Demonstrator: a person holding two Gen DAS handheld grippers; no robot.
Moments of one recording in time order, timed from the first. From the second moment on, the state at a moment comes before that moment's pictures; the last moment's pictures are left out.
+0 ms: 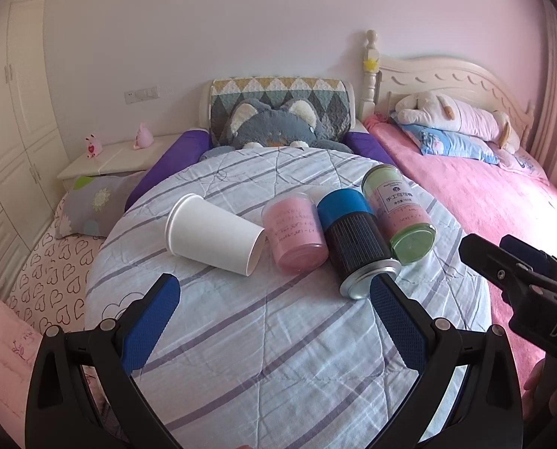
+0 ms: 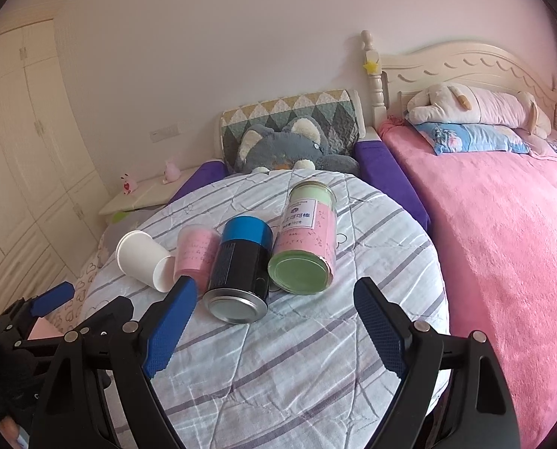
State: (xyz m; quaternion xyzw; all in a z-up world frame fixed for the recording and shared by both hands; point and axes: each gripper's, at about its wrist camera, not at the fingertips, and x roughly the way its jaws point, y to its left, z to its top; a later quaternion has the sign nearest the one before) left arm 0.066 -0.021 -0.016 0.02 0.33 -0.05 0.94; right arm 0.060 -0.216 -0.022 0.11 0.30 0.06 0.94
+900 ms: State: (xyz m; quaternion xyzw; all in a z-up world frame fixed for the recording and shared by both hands) left arm 0.072 -0.022 -0.003 0.01 0.28 0.01 0.96; right arm 0.079 -0.212 -0.019 0.10 0.27 0.11 0.95
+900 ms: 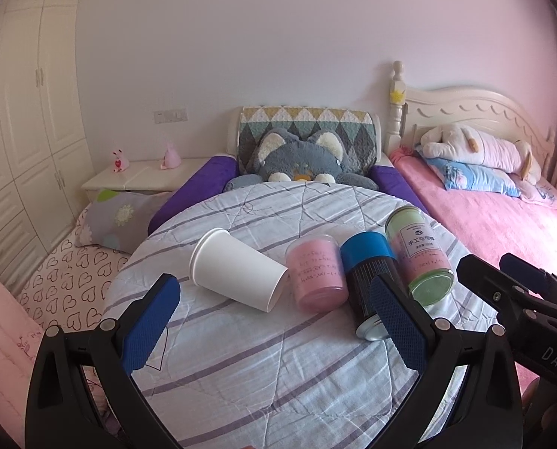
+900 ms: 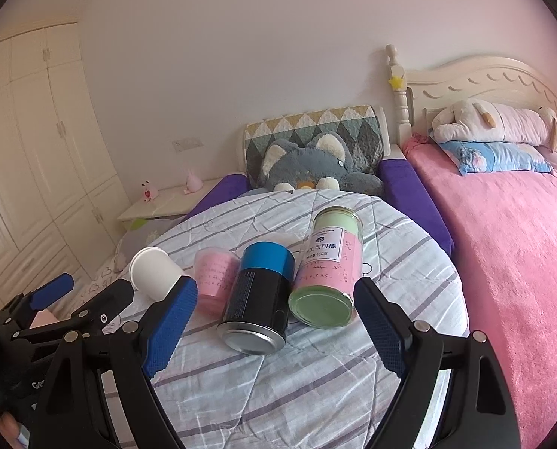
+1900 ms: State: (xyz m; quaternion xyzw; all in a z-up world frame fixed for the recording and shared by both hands) left arm 0.144 -0.044 -0.031 0.03 0.35 -0.01 0.93; right arm 0.172 -0.238 -0.066 0.14 0.37 0.04 0.92
